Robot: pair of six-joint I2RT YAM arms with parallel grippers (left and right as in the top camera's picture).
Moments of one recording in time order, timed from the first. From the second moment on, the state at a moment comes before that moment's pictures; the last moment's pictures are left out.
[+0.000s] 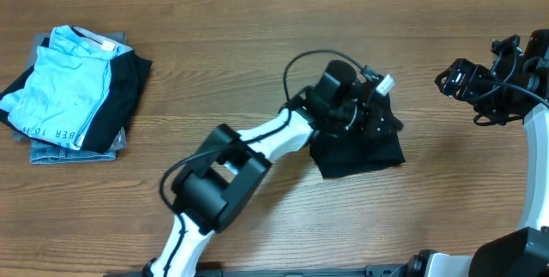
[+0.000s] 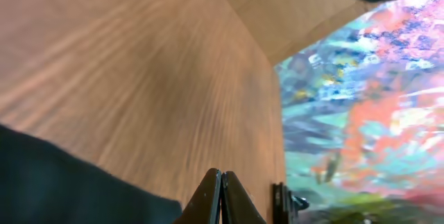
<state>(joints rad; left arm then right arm) -0.77 2.21 1.42 0.33 0.92 -0.61 -0.36 1.52 1.40 -1.03 -0.35 0.12</state>
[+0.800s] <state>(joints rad) -0.78 2.39 1.48 0.44 1.02 -0.75 -0.36 1.52 1.40 -1.03 -0.35 0.12</state>
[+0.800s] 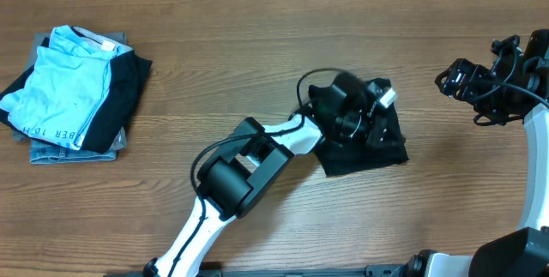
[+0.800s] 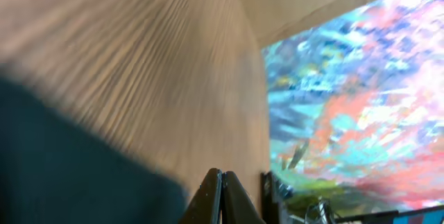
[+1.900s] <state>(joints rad) -0.75 2.37 1.64 -0.03 0.41 -0.56 -0.36 1.52 1.40 -1.03 -0.35 0.12</state>
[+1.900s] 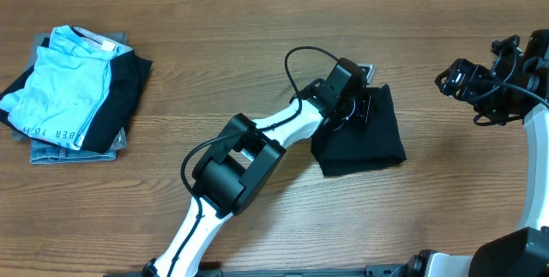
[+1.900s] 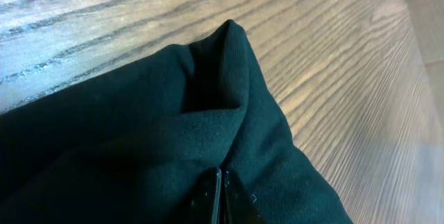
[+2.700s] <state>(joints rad) -0.69 2.14 1.60 -0.43 0.05 -0.44 -0.36 1.52 1.40 -1.03 -0.35 0.12</state>
